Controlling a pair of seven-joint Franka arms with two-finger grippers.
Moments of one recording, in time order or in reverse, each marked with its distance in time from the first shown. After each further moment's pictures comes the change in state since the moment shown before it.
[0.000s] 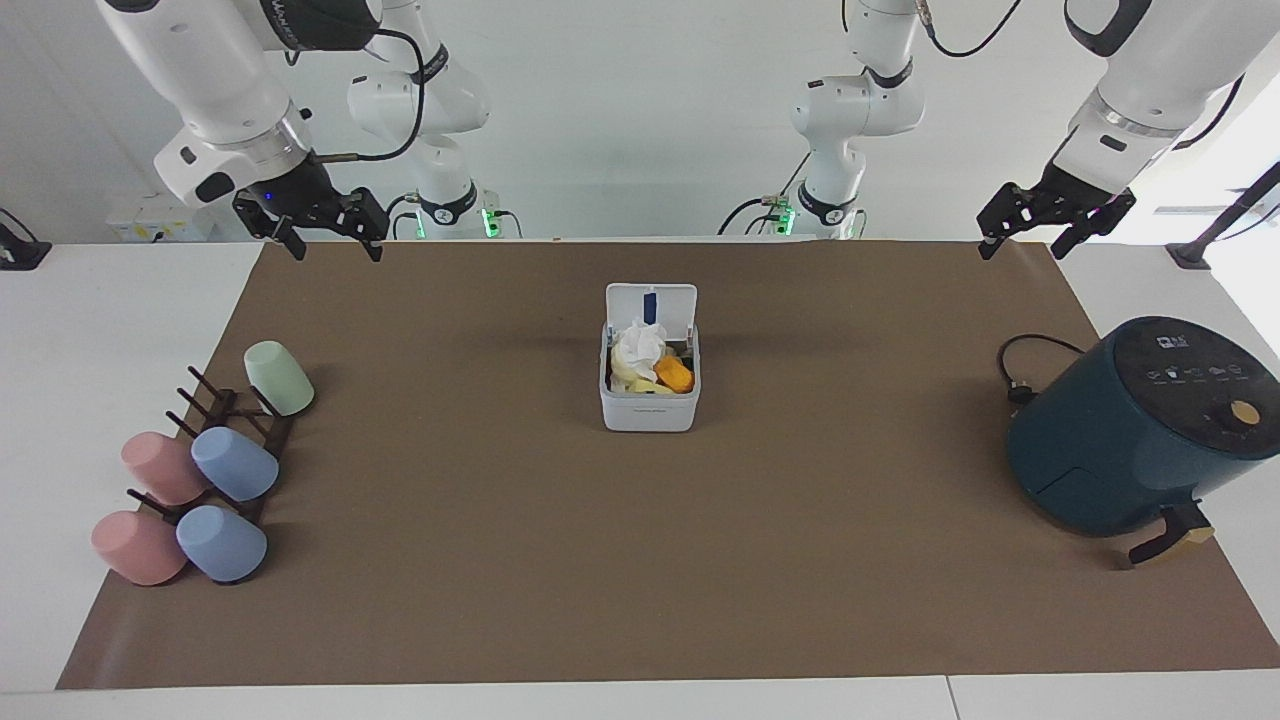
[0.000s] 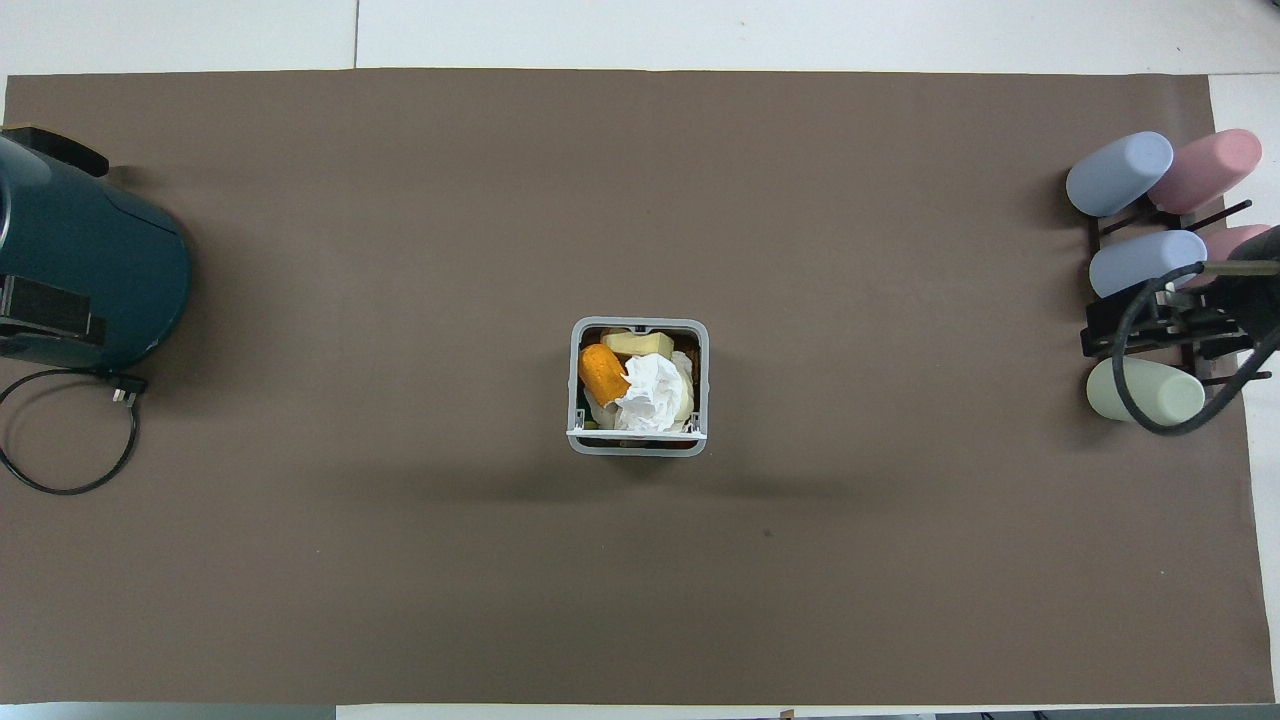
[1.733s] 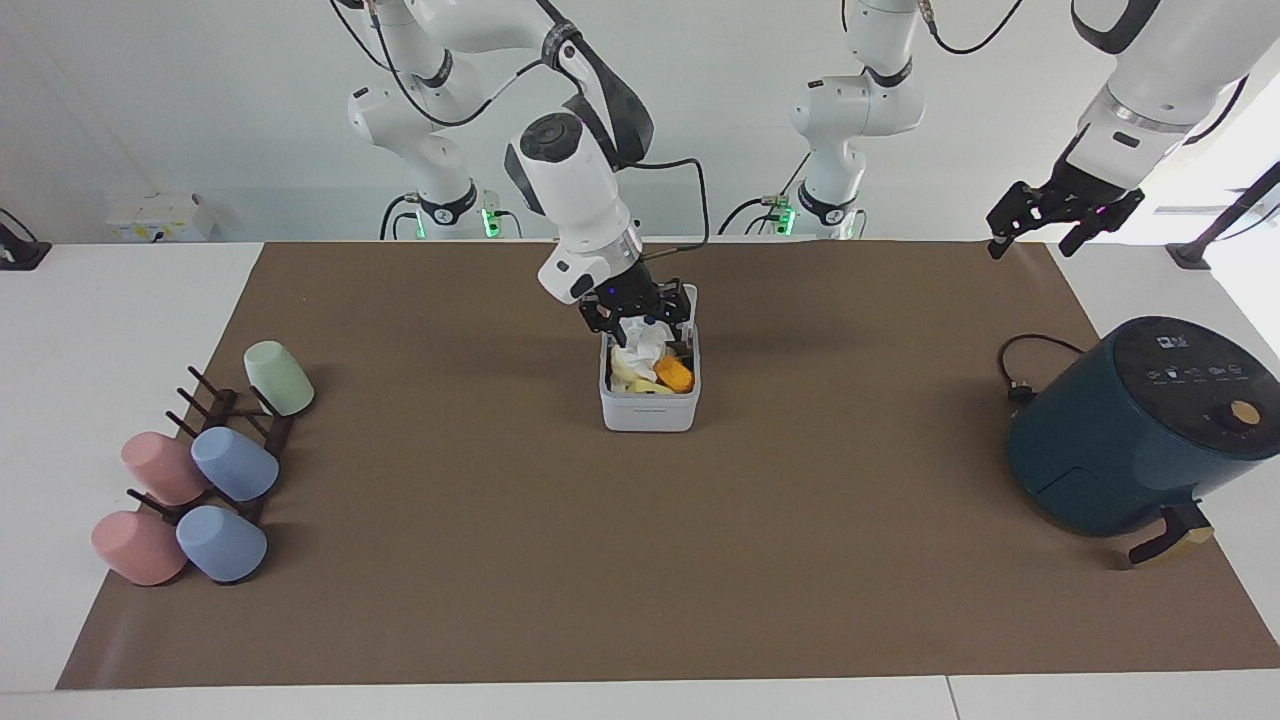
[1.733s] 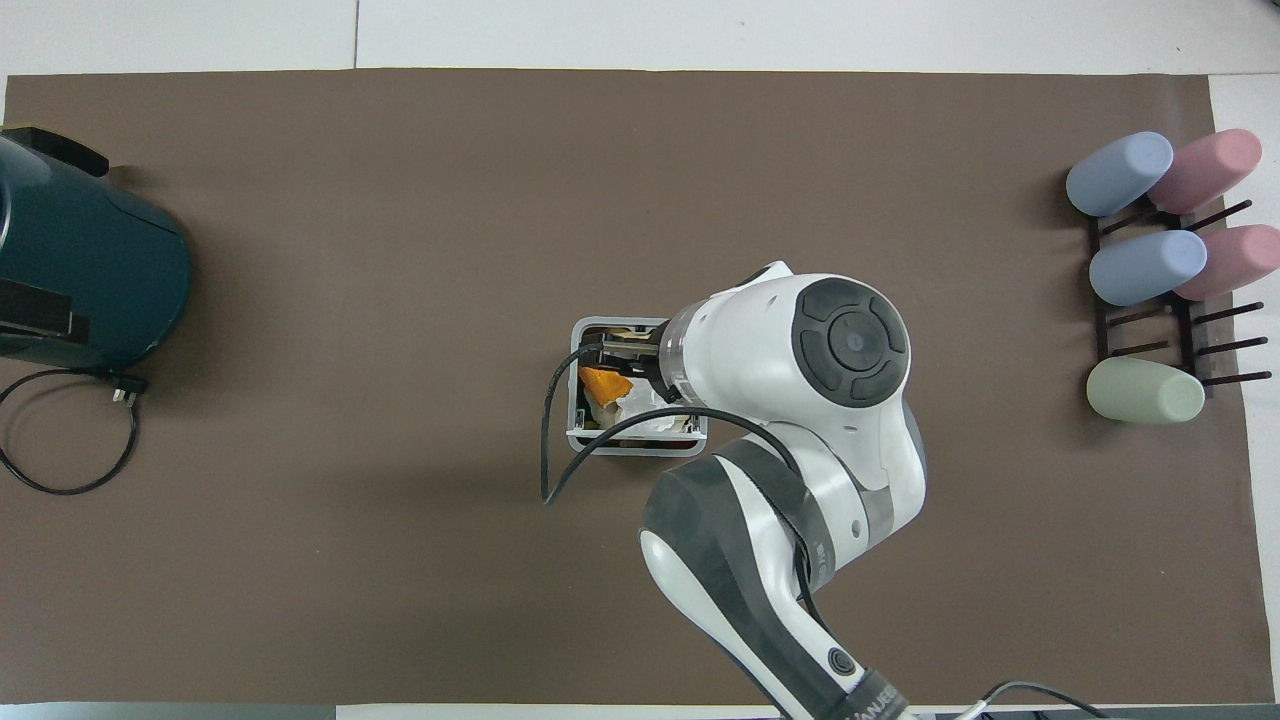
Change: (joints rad) left arm 0.002 -0.009 0.020 -0.011 0.000 0.018 -0.010; right arm 0.462 0.172 0.106 -0.297 0.277 0.830 0.514
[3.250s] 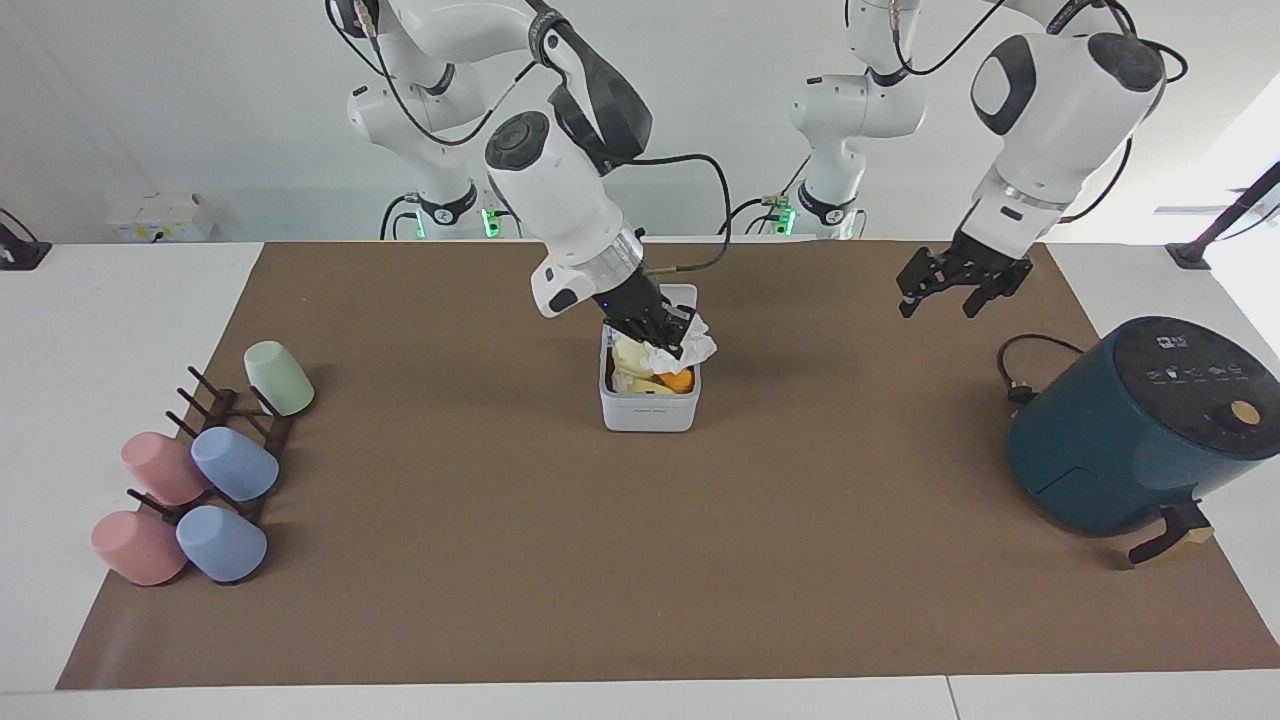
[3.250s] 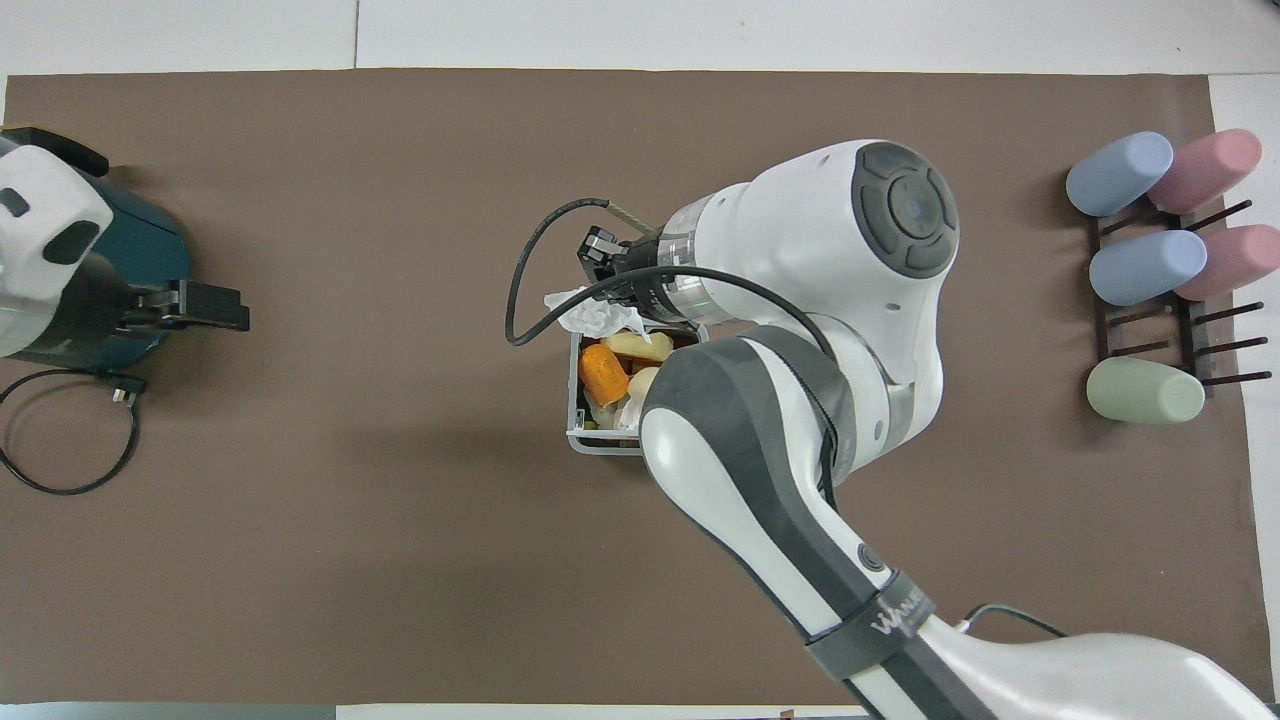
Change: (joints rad) left arm -0.065 -0.047 -0.008 -0.262 -0.074 0.299 -0.068; right arm -0.030 0.128 0.008 0.213 0.155 0.007 0.249
